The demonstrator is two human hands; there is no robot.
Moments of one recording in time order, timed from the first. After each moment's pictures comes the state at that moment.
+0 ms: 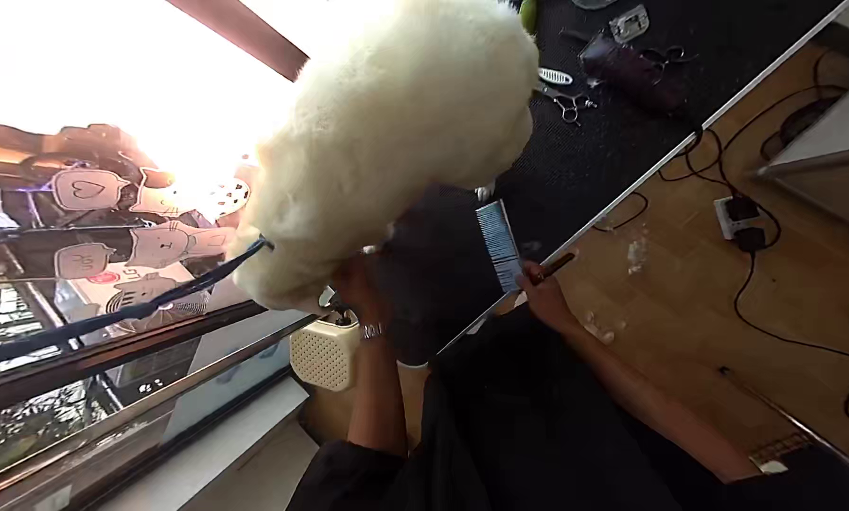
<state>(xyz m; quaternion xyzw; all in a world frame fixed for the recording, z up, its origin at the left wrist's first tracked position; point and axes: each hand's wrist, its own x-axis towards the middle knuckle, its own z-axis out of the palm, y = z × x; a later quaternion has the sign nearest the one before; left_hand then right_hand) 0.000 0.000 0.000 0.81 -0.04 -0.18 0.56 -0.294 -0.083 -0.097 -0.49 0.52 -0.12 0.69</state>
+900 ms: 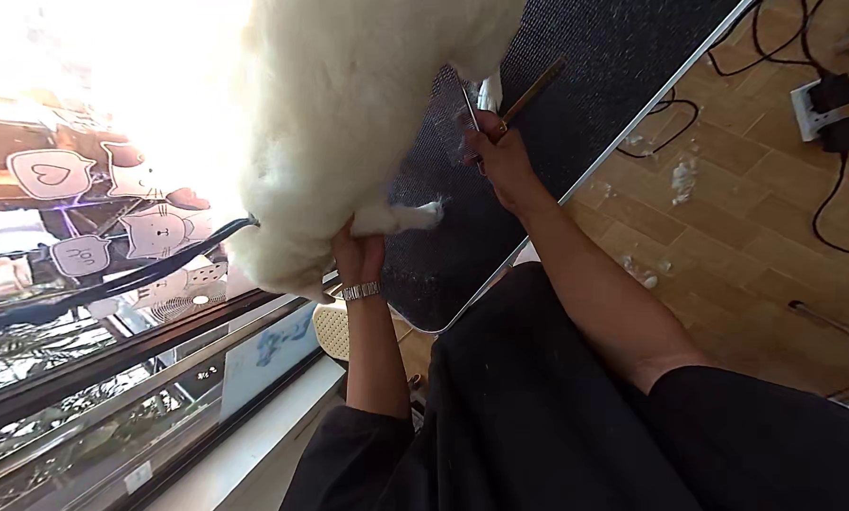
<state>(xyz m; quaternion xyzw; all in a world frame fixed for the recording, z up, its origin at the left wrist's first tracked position) 0.012 0.011 0.003 0.57 -0.01 -0.38 0.73 -0.172 -0.143 -0.072 -0.38 0.39 -0.33 0.77</state>
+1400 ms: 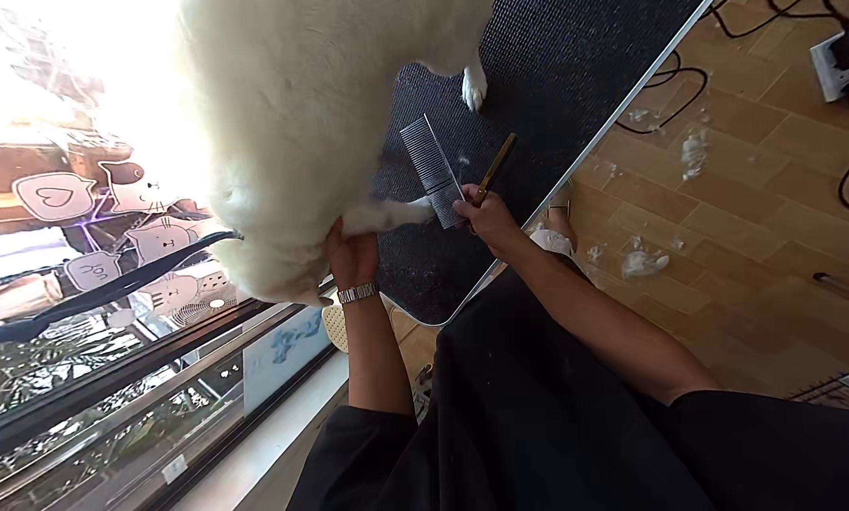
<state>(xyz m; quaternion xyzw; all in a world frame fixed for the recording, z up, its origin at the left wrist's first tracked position) 0.011 0.015 0.002 0.56 -0.05 -0.40 0.72 -0.191 -0.061 -0.078 -0.30 0.47 -0.16 0.81</state>
